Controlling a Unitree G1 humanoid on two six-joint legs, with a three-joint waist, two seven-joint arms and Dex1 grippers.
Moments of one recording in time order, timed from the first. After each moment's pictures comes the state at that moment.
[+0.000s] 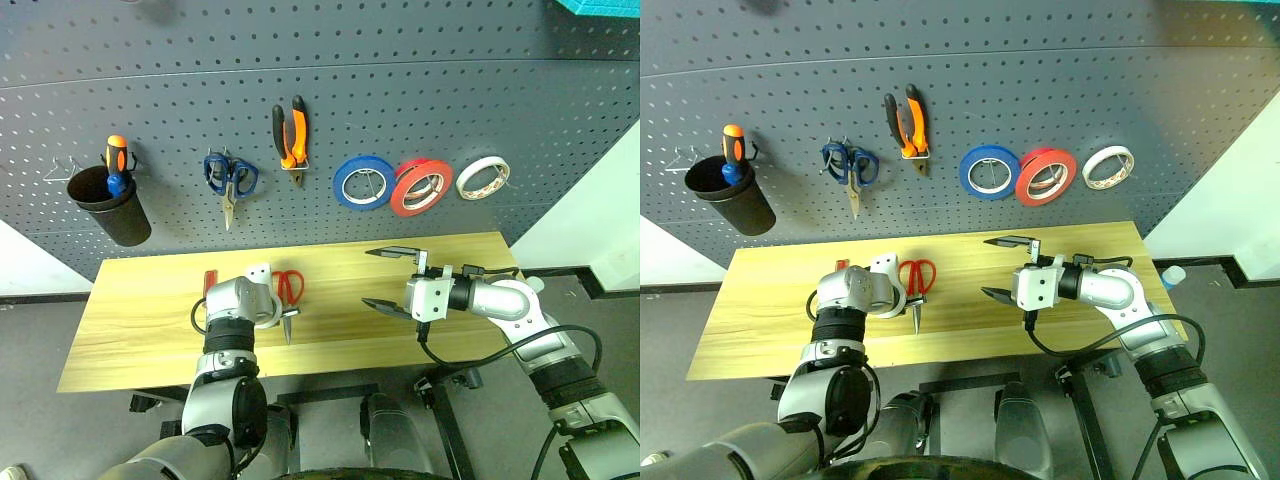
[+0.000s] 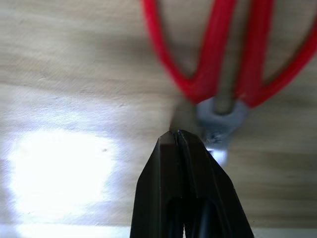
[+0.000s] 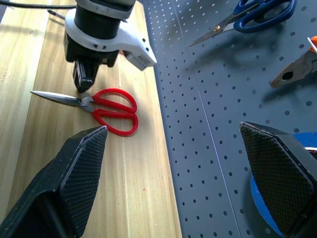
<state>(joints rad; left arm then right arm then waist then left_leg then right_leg) -0.63 -0.09 0.38 0.46 -0.16 1.25 0.27 -0.32 -0.66 0.22 0.17 -0.06 -0.59 0.86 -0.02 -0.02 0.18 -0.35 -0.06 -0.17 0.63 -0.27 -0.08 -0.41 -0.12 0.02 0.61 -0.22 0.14</state>
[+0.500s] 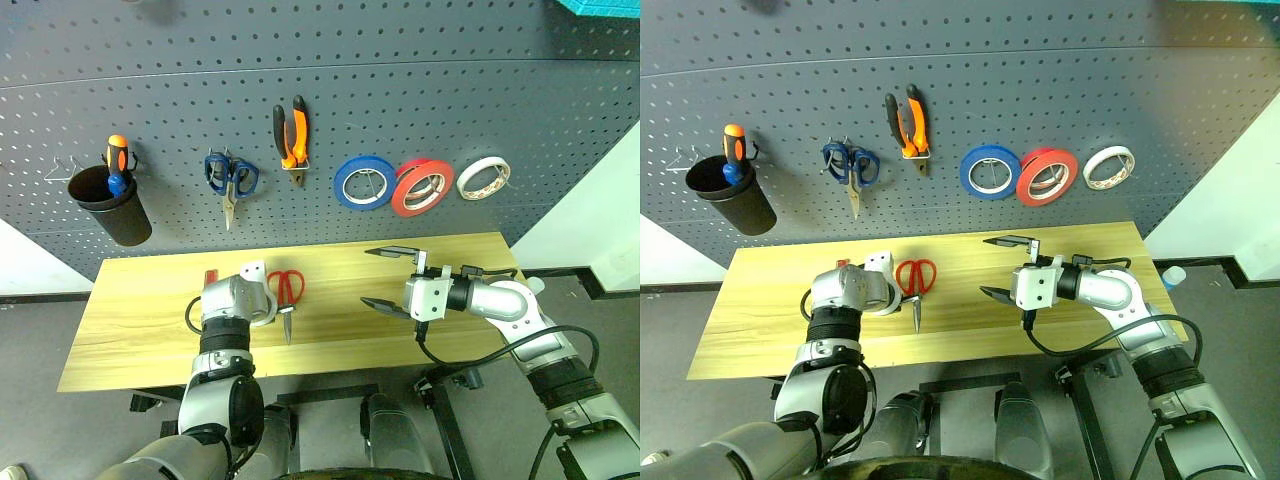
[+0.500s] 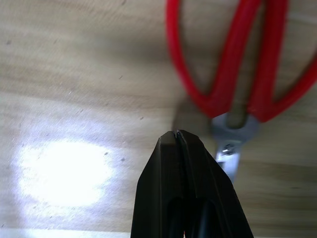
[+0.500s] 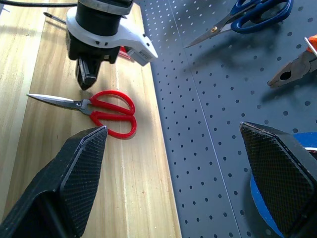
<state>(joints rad) -0.63 -0.09 0.39 0.43 -0.17 1.23 0.26 -0.31 -0.65 0.23 0.18 -0.07 -0.60 0.85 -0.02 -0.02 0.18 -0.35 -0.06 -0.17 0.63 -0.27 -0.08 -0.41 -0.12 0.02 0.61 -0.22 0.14</state>
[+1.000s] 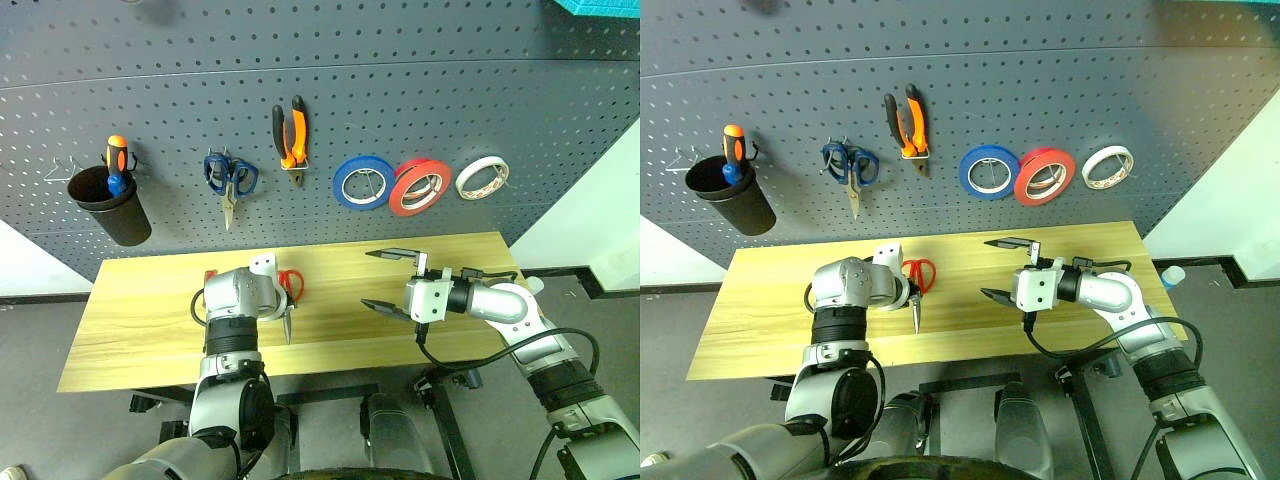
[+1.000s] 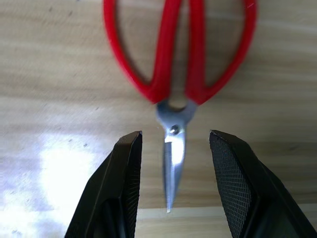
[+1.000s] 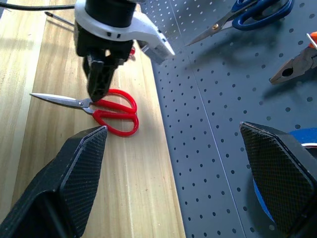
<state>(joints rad) -0.63 -0.15 0.37 0.30 -0.16 1.39 0.29 -0.30 -0.65 0.23 0.18 -0.07 -0.60 0.84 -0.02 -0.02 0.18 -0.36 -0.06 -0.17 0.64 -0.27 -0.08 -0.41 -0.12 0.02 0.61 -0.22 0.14</state>
